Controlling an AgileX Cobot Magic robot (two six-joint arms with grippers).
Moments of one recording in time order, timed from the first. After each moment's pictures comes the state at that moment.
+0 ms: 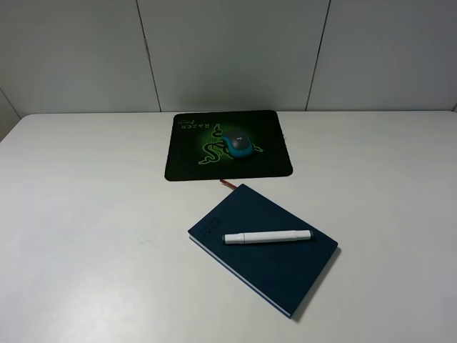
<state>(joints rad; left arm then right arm) -0.10 -0.01 -0.48 0.03 1.06 0.02 -0.03 -0.01 -0.49 0.03 1.03 0.03</state>
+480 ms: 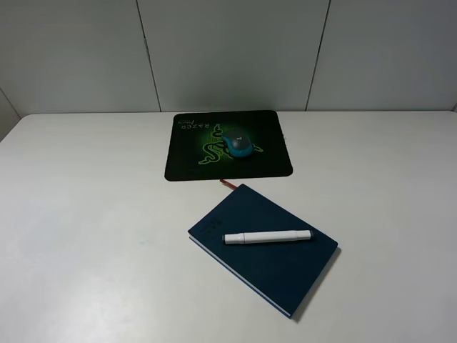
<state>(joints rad) -0.10 -0.01 -0.48 0.03 1.06 0.02 -0.03 -0.01 -0.49 0.03 1.03 0.03</state>
